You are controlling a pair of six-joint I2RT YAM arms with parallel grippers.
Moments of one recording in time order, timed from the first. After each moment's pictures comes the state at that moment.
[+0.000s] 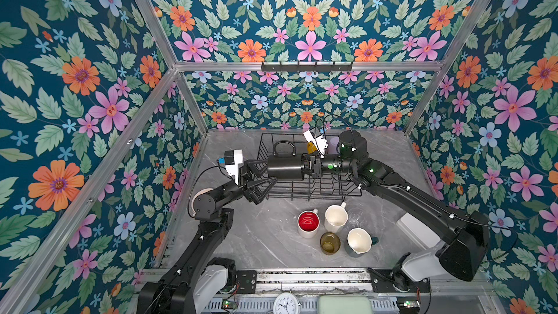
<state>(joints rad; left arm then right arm) -0.21 0.96 0.49 1.20 0.99 -1.02 0.71 1.46 1.33 -0.08 -0.73 0.50</state>
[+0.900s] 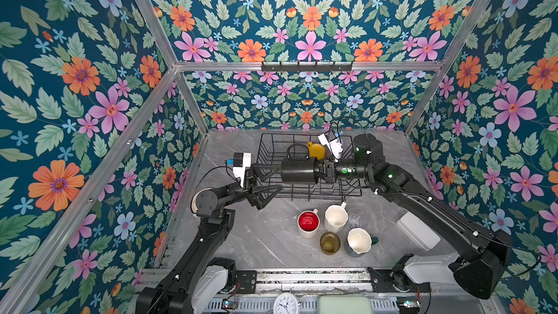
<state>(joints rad) -0.22 0.93 0.50 1.06 1.08 -0.93 0.65 1.31 1.27 -0.26 -0.65 0.47</state>
